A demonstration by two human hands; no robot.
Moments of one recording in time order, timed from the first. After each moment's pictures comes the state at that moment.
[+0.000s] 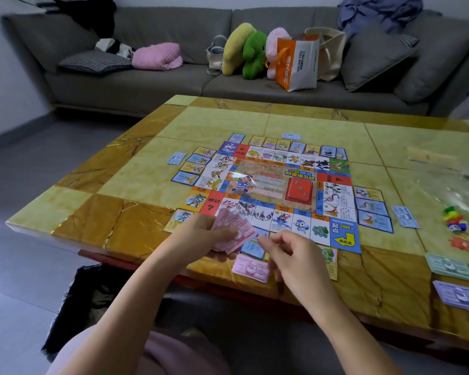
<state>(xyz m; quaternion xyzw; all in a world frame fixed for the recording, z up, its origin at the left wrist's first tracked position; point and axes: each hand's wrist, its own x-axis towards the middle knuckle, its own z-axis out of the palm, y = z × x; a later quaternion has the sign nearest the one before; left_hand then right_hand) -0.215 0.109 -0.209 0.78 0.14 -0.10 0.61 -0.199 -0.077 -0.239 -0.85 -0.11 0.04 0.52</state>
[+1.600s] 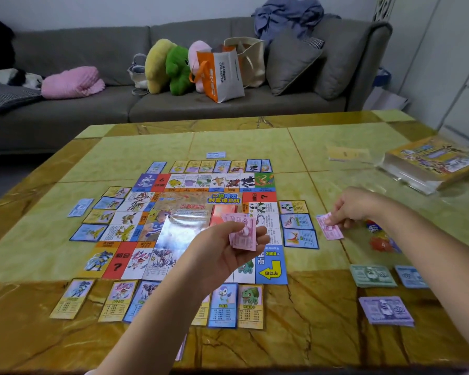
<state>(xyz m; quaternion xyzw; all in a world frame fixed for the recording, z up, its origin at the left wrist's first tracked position) -0.108 -0.046 -0.191 0.46 0.14 -0.20 0.85 0.015 -0.313 -0.215 -0.95 0.06 0.22 0.23</state>
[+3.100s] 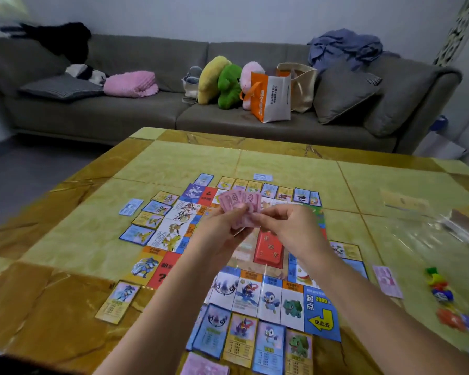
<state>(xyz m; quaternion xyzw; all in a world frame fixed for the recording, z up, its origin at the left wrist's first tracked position) -0.054 0.038 -0.182 0.45 0.14 -0.02 0.88 -0.023 -0.097 -0.182 -0.81 -0.10 0.03 0.58</state>
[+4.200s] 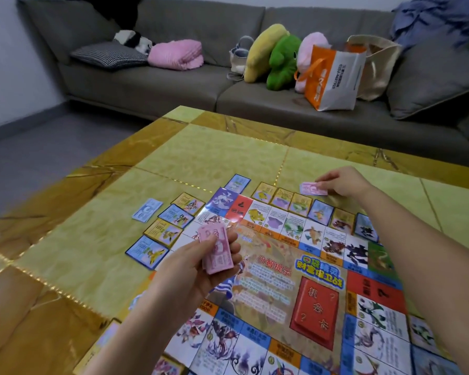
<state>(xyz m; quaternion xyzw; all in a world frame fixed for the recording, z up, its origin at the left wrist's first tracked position) -0.037 0.111 -0.211 0.45 0.26 0.03 0.86 0.268 -0.078 -0.226 -0.93 -0.10 0.11 0.34</state>
